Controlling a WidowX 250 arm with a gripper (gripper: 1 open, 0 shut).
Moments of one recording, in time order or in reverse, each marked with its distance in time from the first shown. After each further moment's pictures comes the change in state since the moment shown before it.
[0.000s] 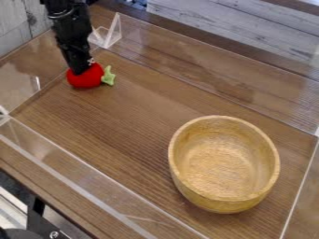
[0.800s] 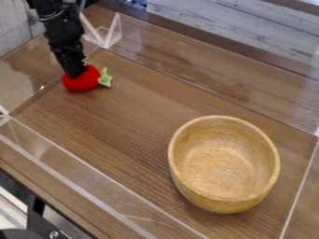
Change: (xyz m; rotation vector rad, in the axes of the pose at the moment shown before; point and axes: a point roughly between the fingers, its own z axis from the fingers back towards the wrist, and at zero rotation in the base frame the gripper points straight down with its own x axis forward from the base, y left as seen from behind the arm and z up) arm -0.006 -0.001 -0.001 -0.095 -0.020 0.068
